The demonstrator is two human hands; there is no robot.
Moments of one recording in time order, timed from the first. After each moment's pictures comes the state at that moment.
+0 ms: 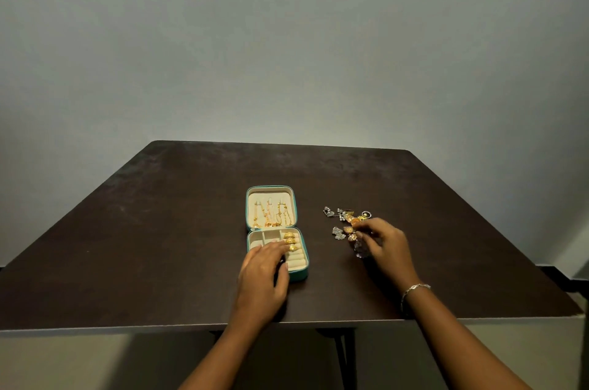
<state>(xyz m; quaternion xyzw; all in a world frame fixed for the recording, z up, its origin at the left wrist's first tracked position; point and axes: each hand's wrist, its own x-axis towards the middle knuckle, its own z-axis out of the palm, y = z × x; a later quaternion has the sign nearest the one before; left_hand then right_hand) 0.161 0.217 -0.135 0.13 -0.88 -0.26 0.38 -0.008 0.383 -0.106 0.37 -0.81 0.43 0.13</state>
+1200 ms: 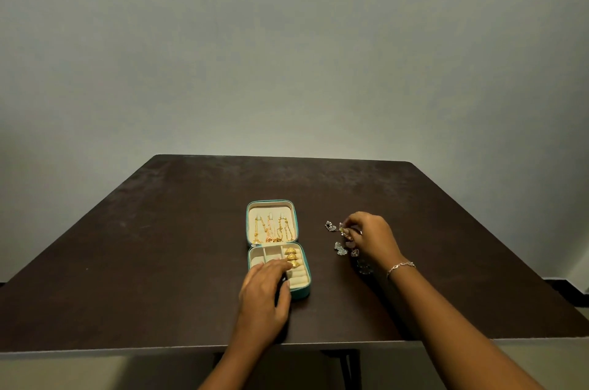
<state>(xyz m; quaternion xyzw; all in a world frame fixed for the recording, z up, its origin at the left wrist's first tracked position) 0.156 0.221 -0.134 0.12 -0.87 -0.25 0.40 -0.044 0.347 -0.079 0.36 -0.88 0.28 0.08</state>
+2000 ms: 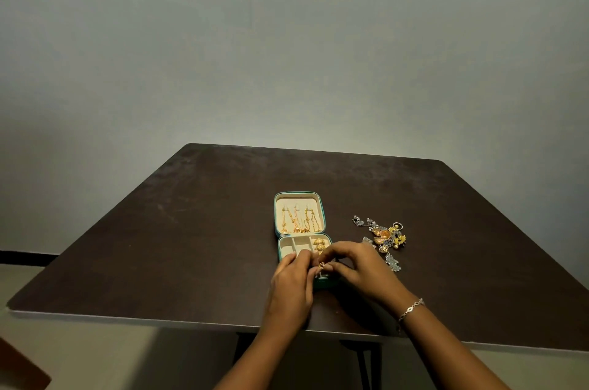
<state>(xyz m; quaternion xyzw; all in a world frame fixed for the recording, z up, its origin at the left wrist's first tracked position) 0.161 0.226 -0.128 0.18 -0.88 -0.30 0.31 0.053 0.330 -0.078 0.53 -0.78 0.32 -0.04</state>
